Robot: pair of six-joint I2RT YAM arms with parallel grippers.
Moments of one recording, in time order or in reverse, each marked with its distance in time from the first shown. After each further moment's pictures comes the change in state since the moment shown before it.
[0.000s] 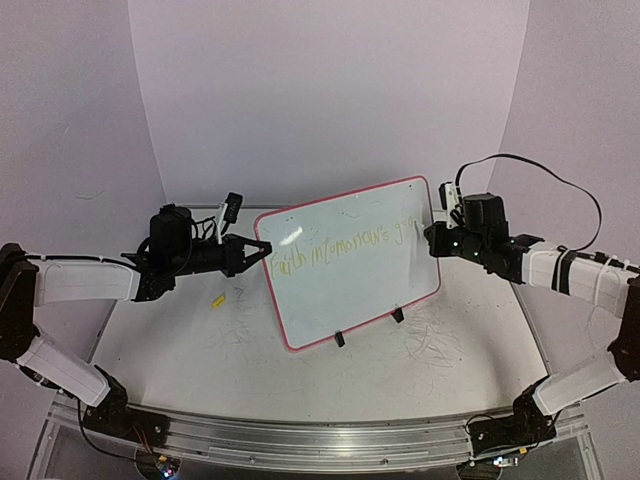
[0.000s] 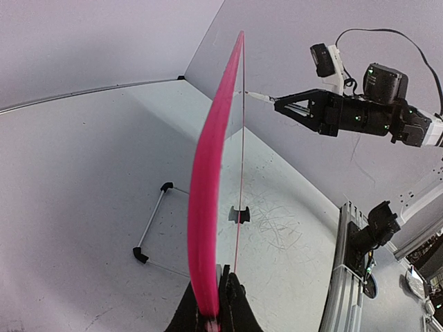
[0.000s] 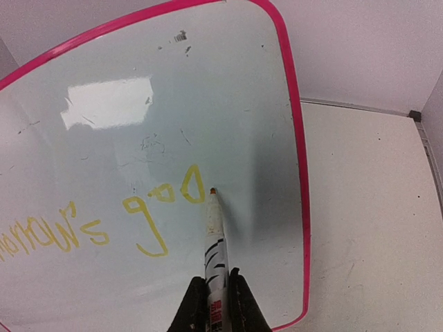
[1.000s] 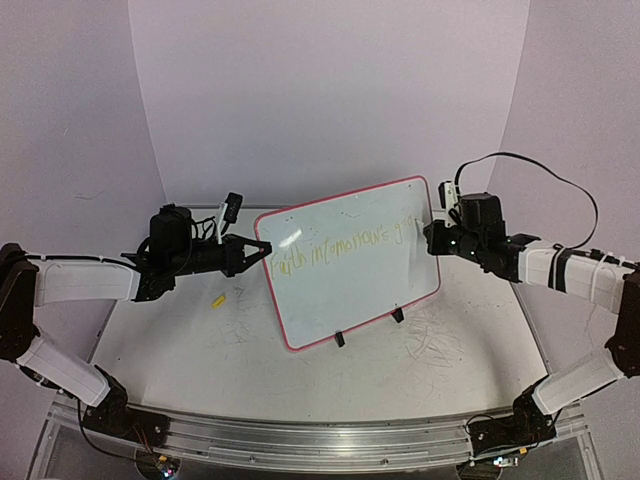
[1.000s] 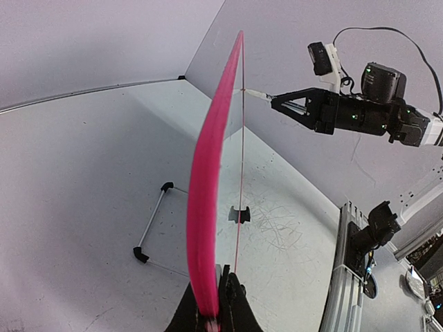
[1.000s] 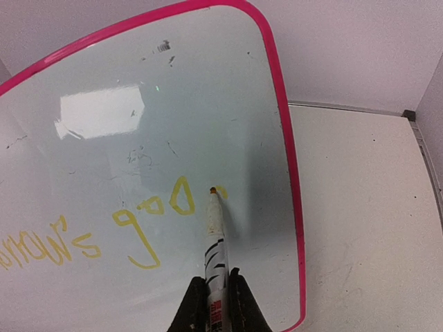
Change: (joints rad) left arm 0.000 0.000 0.000 -0.001 -0.001 0.000; right arm 0.007 0.028 0.008 0.027 0.023 0.015
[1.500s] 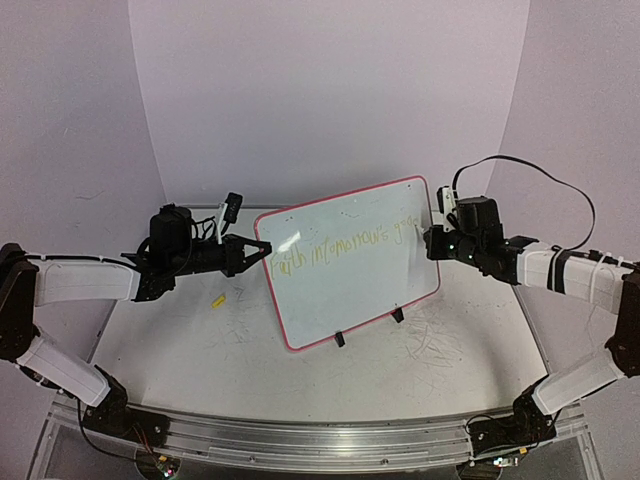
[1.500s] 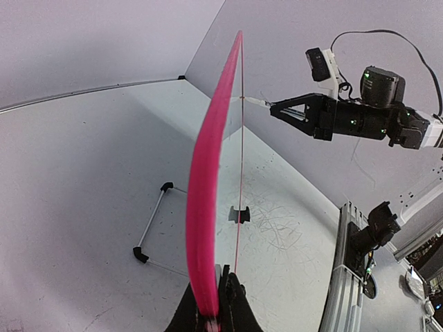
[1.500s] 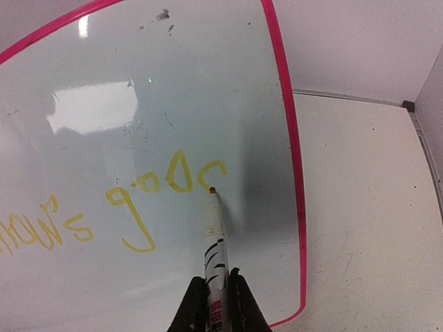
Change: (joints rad) left arm 0.000 0.000 0.000 0.000 -0.001 -0.001; right arm 0.010 0.002 -0.013 -0.022 0.028 0.002
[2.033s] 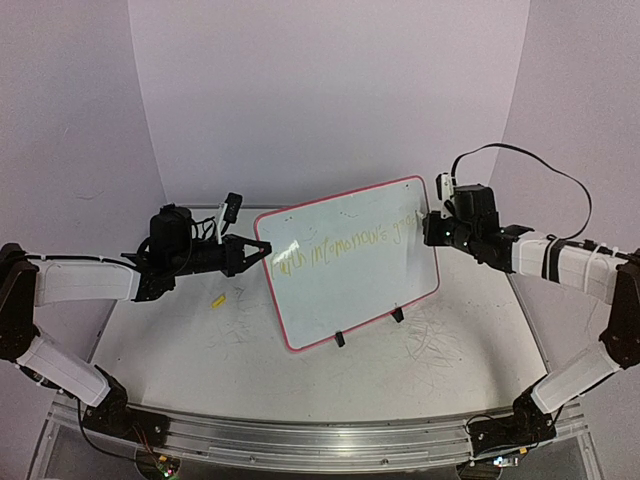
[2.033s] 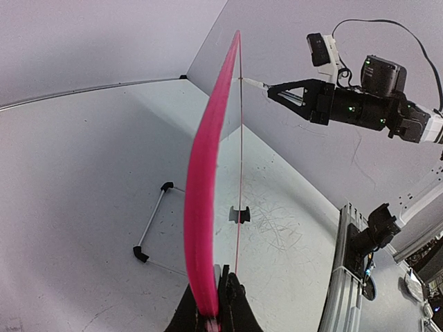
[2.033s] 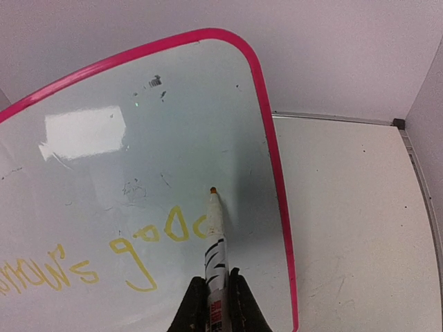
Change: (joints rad) left arm 0.000 0.000 0.000 -0.001 -0.003 -0.008; right arm 0.001 0.054 0.088 0.012 0.041 -0.002
